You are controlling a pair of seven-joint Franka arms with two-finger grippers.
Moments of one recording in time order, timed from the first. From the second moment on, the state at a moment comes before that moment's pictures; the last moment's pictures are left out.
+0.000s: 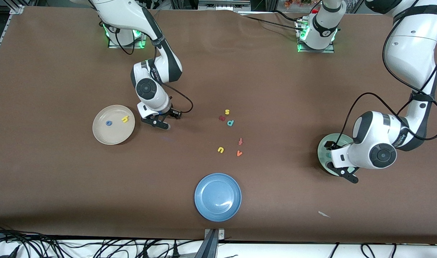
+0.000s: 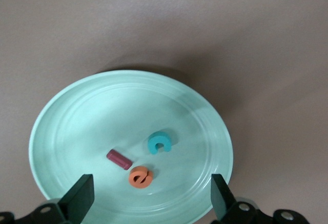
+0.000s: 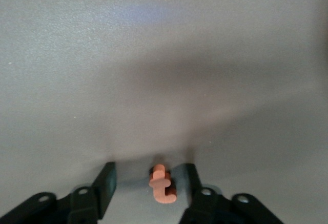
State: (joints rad) left arm 0.24 0.76 -0.36 -1.46 0.37 1.91 0.31; right arm 0.79 0.51 -0.25 -2.10 0.30 2.48 0.63
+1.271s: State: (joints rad) left arm 0.27 0.67 -0.37 -1.46 0.29 1.78 0.12; right arm 0.79 0.49 -0.25 -2.12 0.30 2.48 0.64
